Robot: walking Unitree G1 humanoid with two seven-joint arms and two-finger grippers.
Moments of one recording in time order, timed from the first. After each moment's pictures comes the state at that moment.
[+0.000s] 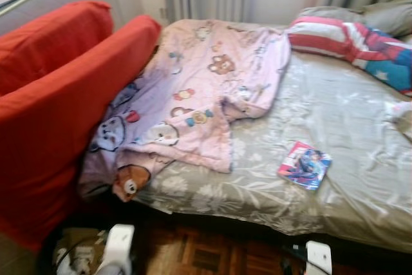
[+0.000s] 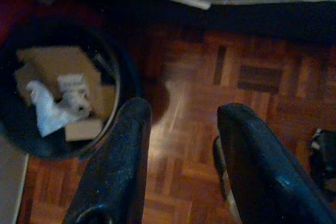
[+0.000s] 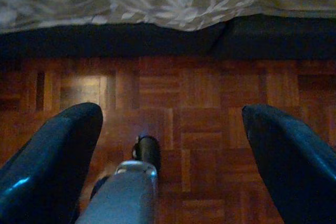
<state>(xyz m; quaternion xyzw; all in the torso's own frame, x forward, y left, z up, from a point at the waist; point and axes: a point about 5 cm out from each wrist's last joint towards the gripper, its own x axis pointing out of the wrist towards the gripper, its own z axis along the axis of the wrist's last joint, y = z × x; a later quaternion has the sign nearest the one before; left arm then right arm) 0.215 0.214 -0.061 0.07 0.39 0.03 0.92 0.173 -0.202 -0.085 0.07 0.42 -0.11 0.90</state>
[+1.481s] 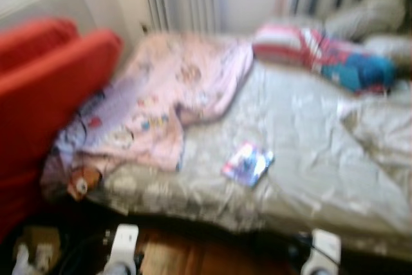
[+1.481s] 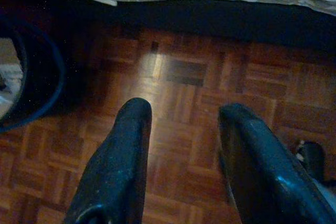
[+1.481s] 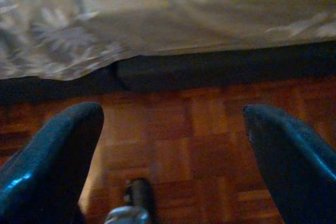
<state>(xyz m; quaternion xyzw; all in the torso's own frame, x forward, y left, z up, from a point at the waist) 0.209 0.210 -0.066 0.07 0.41 0.03 0.91 0.189 -0.214 -0.076 0.09 0.40 -0.14 0.90</state>
